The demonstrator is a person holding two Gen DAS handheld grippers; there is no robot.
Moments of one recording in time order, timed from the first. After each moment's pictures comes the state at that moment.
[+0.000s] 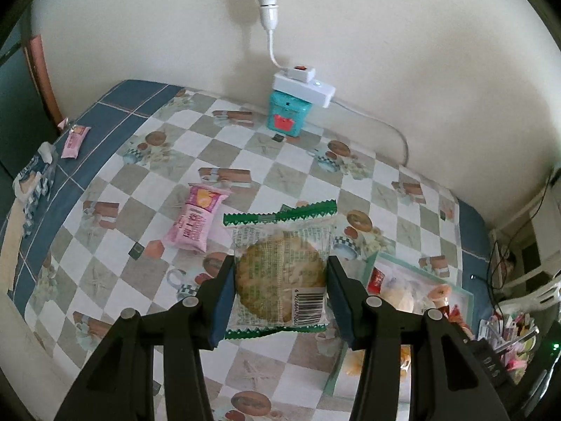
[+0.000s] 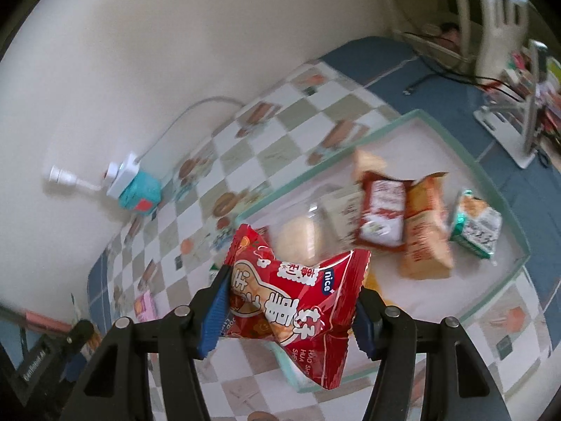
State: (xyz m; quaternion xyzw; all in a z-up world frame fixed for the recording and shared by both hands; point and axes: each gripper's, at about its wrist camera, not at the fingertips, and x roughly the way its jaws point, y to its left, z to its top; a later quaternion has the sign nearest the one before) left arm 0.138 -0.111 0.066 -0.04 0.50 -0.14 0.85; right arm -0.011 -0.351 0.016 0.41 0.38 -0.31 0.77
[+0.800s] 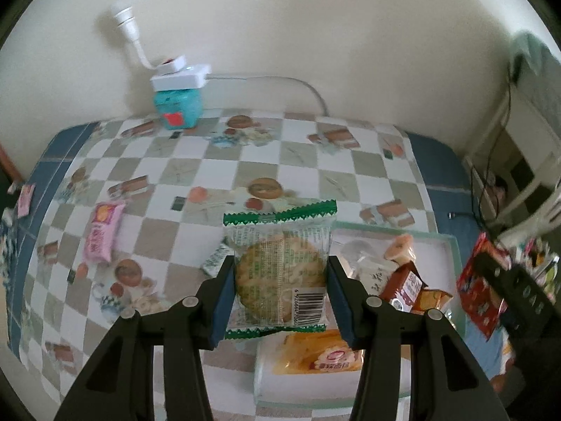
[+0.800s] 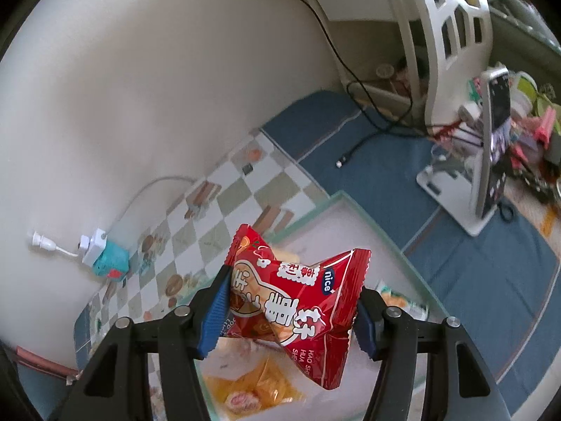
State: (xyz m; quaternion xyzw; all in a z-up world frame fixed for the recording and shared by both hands) left arm 0.081 -0.256 0.037 0.08 0.48 -0.23 0.84; right arm -0.060 -0.441 0.022 0.37 0.31 -0.37 0.79
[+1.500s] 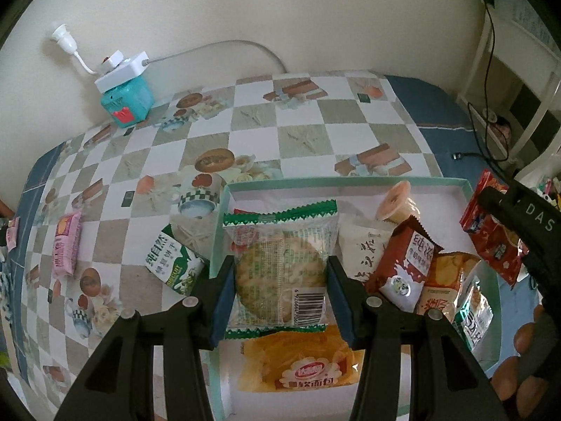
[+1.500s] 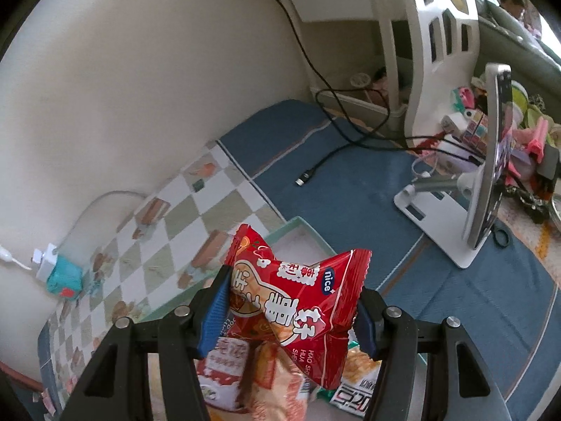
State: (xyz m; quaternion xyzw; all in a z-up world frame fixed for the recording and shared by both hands) left arm 0.061 -0.313 -0.024 0.16 0.49 -0.25 0.82; right arm -0.055 -0.480 -0.023 0.35 0.31 -0.43 0.77
